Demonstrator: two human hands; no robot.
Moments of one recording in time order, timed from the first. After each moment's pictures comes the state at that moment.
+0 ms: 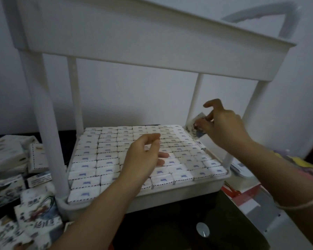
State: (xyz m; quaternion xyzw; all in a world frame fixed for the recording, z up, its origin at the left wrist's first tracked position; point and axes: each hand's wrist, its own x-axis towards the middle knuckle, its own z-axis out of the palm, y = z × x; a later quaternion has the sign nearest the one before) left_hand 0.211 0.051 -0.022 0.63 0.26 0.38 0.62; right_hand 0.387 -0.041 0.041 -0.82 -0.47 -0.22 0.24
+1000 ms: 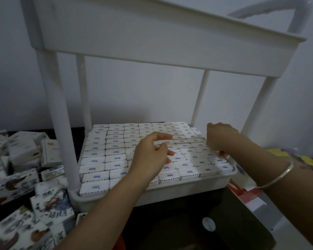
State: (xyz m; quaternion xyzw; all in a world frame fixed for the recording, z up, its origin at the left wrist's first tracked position) left_hand 0.206 0.047 -0.021 0.68 0.28 0.35 0.58; right_hand 0.395 -0.018 0.027 -0.93 -0.36 -0.02 -0.06
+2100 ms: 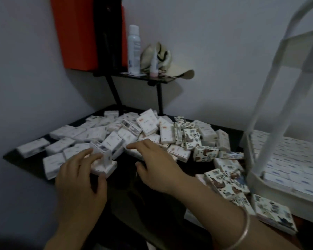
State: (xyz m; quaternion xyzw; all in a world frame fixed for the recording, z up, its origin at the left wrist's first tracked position) left_hand -0.247 0.025 -0.099 0.61 0.64 0.45 -0.13; right_hand -0.065 0.082 -0.045 -0.41 -0.88 0.08 0.24
